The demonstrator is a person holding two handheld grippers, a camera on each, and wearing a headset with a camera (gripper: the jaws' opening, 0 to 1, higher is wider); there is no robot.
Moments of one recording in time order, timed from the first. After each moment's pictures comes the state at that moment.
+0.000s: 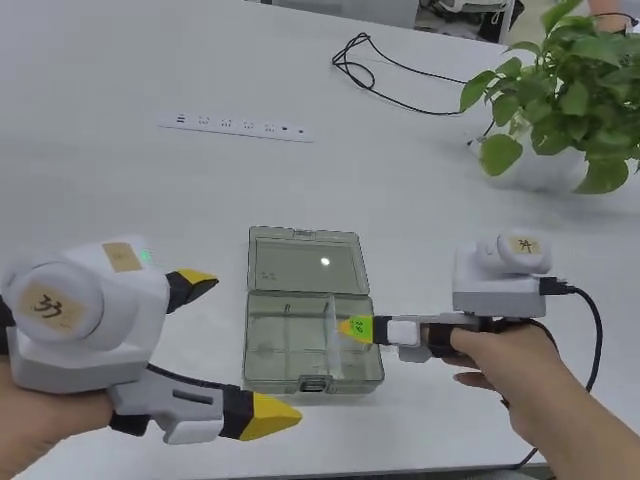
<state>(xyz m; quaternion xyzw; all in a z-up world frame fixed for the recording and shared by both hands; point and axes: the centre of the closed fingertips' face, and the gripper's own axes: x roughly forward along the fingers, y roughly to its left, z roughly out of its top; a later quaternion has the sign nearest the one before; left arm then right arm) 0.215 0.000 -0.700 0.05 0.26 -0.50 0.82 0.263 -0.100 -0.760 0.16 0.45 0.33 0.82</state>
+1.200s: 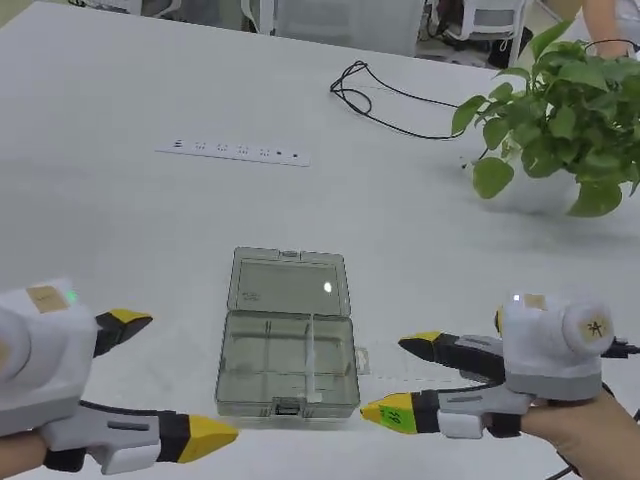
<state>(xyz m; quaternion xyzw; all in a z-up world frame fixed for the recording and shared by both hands) 0.221 0.033 -0.728 0.05 0.30 -0.42 0.85 0.228 -0.144 -0.740 0.01 0.32 0.49 0.81</state>
